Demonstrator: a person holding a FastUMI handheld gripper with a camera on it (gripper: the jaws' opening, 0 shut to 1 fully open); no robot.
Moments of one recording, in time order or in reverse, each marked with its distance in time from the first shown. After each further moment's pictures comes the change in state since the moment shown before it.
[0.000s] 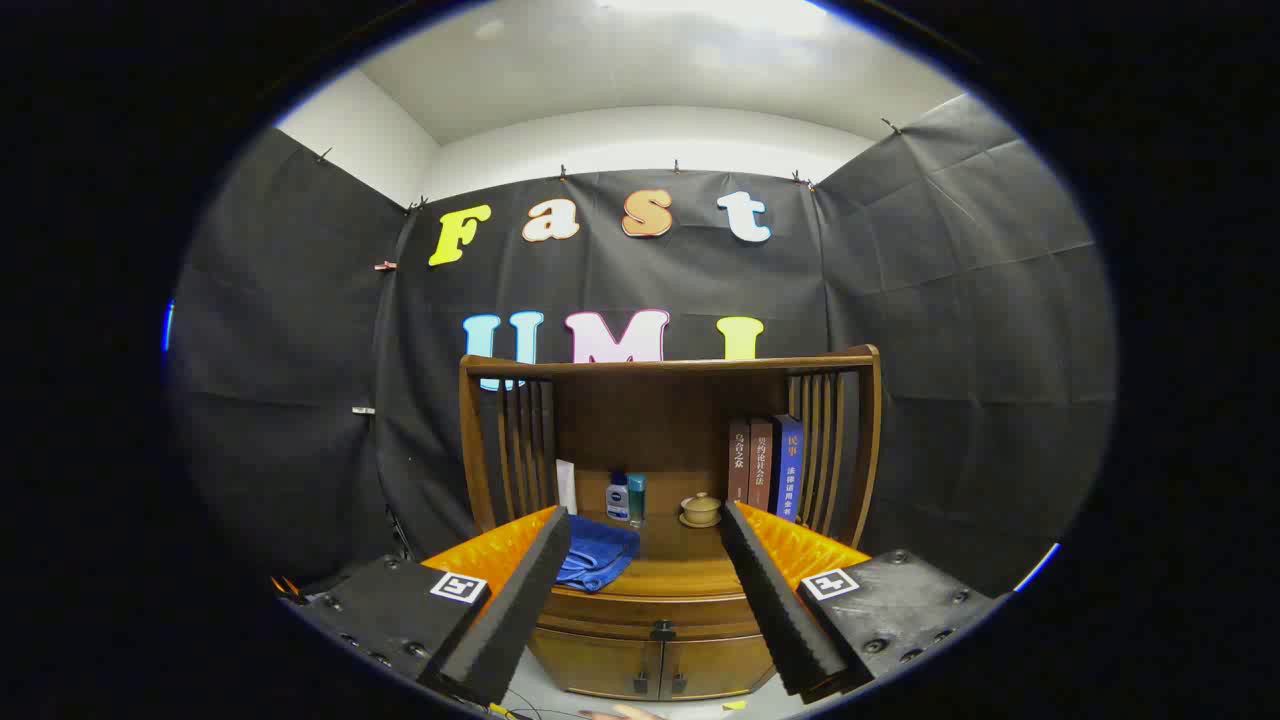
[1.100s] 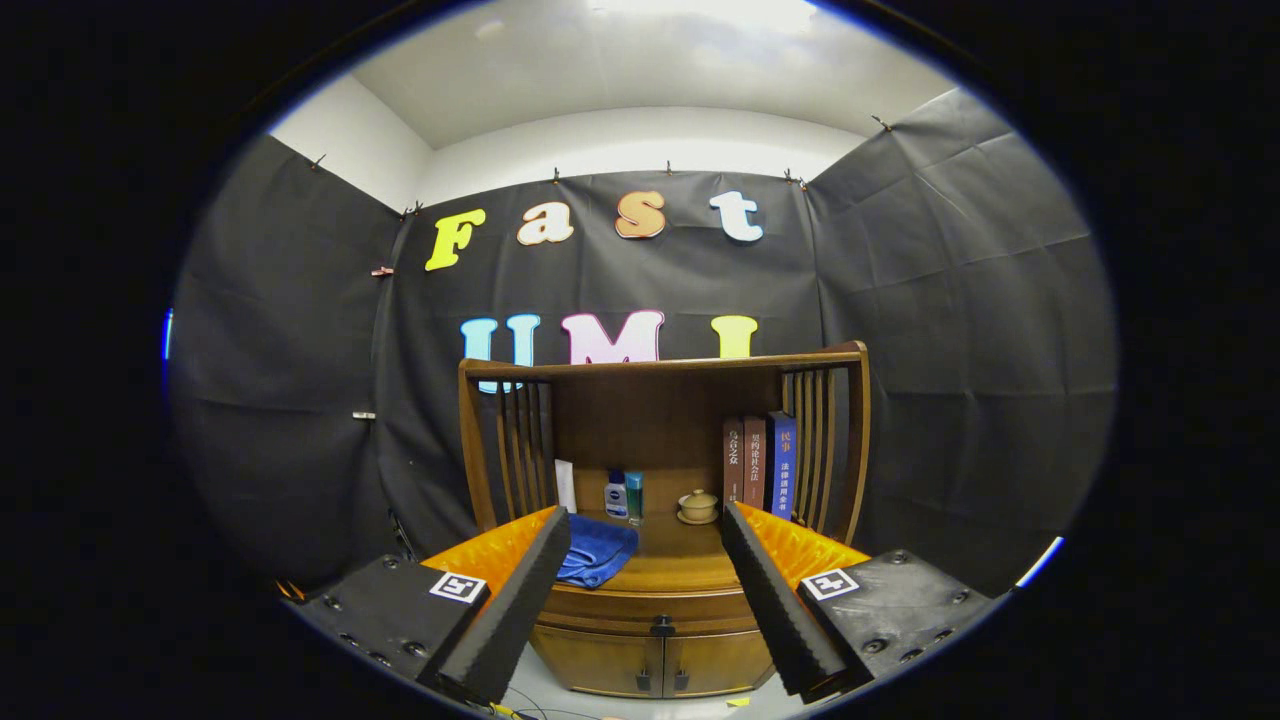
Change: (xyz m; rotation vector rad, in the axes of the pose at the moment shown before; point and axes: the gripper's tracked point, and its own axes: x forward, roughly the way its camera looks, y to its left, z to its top) arm -0.009 -0.002 -0.001 0.027 -0.005 -0.003
